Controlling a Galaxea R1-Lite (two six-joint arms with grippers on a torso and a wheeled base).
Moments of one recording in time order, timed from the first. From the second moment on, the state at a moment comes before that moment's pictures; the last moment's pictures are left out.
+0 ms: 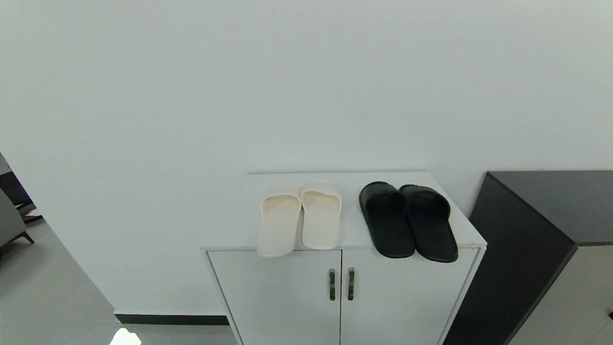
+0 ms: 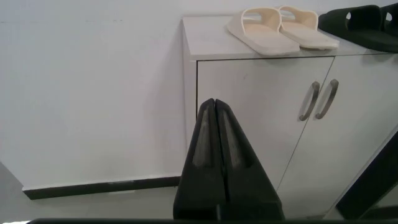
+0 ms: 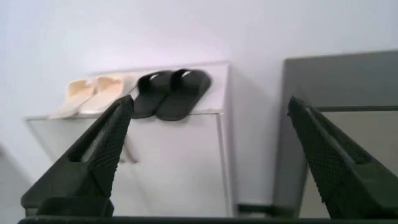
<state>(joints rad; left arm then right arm) 0.00 0.00 0.00 0.00 -0.07 -0.01 0.03 0.22 -0.36 0.06 0.13 0.14</state>
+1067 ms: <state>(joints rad) 0.00 0.00 0.00 0.00 -0.07 -0.01 0.68 1.59 -0.90 -0.38 -0.40 0.27</state>
